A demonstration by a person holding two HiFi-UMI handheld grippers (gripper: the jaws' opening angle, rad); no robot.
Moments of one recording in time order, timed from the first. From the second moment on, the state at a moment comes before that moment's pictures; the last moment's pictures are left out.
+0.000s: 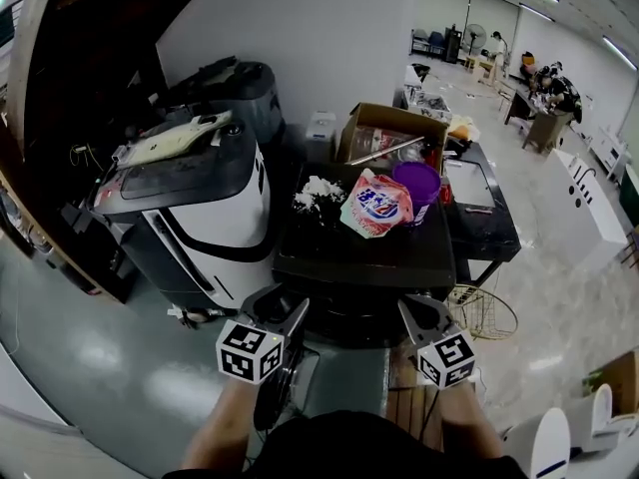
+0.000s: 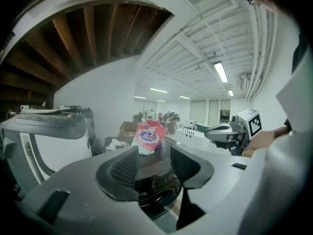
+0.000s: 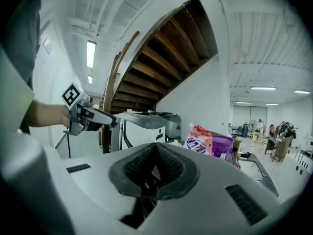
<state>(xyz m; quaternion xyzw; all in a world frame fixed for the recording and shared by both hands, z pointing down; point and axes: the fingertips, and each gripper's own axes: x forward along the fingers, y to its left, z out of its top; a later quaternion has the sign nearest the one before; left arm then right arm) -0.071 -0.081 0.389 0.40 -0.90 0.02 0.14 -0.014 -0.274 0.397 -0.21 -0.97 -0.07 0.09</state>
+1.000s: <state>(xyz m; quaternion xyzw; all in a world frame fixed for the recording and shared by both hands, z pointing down) -0.083 -0.057 0.333 0.37 -0.93 0.01 0.06 -0.008 -0.242 0.336 -0.21 -0.97 -0.08 0.04</state>
